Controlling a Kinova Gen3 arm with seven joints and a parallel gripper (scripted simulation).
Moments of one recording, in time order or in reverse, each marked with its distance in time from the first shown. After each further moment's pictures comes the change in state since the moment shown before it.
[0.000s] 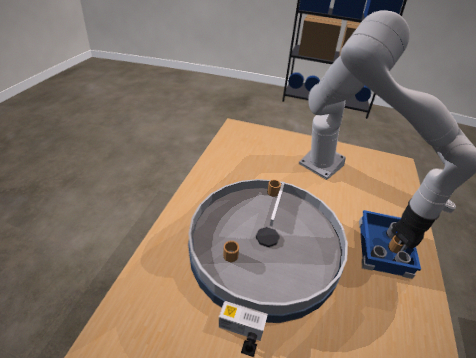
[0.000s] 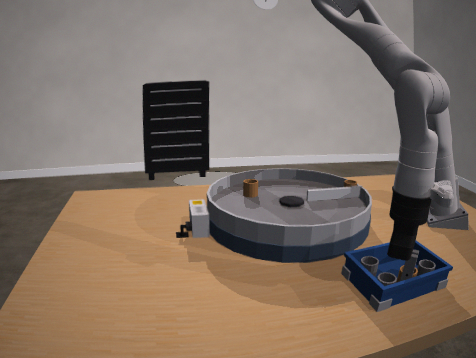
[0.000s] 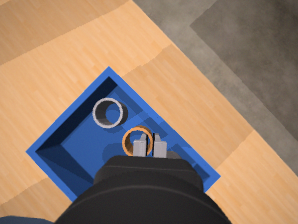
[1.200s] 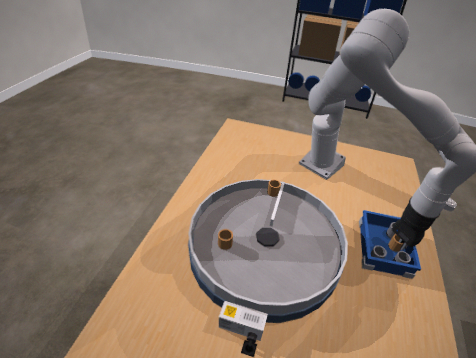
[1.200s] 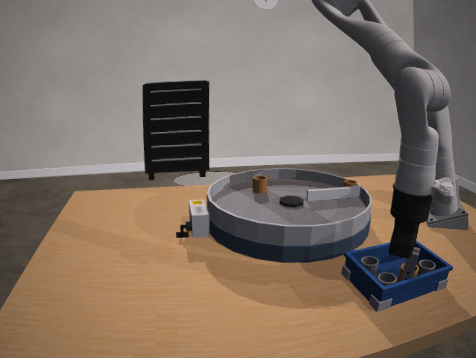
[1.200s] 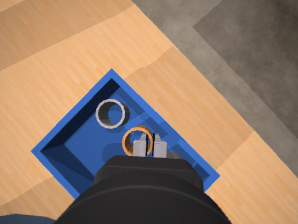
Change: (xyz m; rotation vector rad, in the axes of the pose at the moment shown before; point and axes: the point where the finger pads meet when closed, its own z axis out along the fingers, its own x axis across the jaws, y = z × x) arm -0.002 -0.001 -0.004 0.002 -0.005 -0.002
